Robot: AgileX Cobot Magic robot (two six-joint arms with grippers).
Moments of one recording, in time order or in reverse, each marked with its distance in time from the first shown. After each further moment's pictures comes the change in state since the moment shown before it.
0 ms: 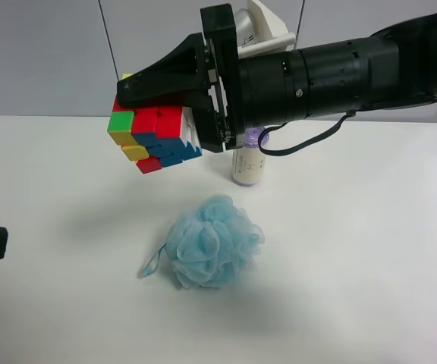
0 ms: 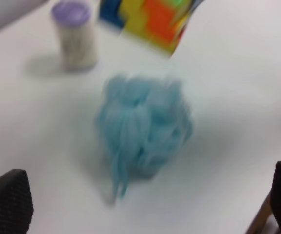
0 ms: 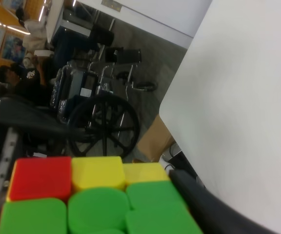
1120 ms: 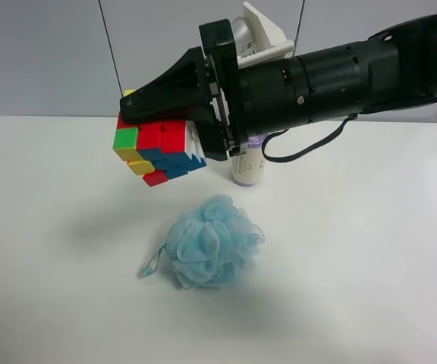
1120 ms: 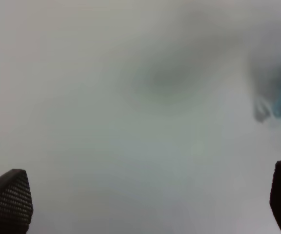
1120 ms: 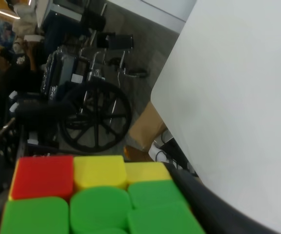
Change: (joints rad) left arm 0.000 -0.463 0.073 0.664 0.198 -0.773; right arm 0.000 0.000 0.000 -0.062 0.001 0.024
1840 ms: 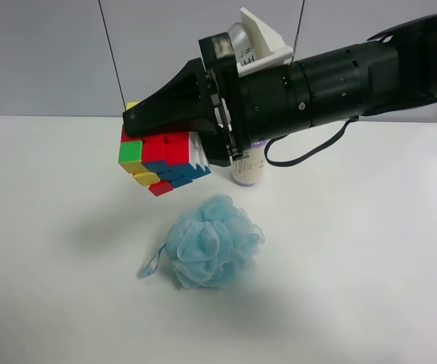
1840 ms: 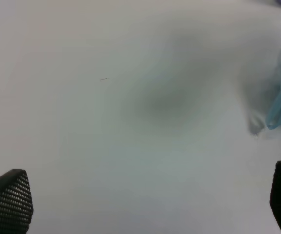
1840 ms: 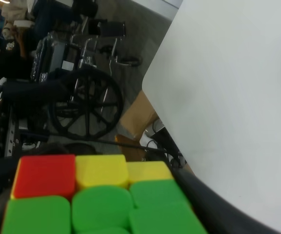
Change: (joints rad) left arm 0.000 -0.003 0.028 -0.060 -0.055 0.108; right arm 0.000 0.000 0.000 -0.047 0.000 0.004
